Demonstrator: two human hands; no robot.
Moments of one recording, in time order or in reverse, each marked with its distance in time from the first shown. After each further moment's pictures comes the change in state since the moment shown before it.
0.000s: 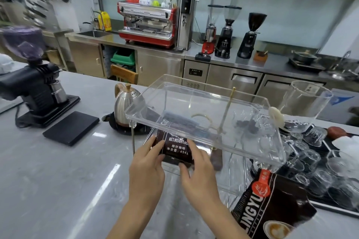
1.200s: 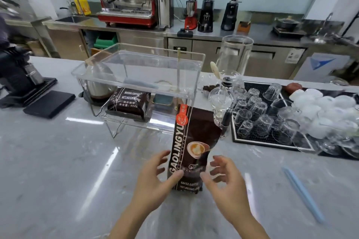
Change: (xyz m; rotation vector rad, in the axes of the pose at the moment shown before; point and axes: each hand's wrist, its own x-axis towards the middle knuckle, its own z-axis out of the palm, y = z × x) left_hand -0.169 0.086 0.032 -0.351 -0.487 -0.250; right_hand -0.167 0.138 -0.144 0.341 0.133 0.182
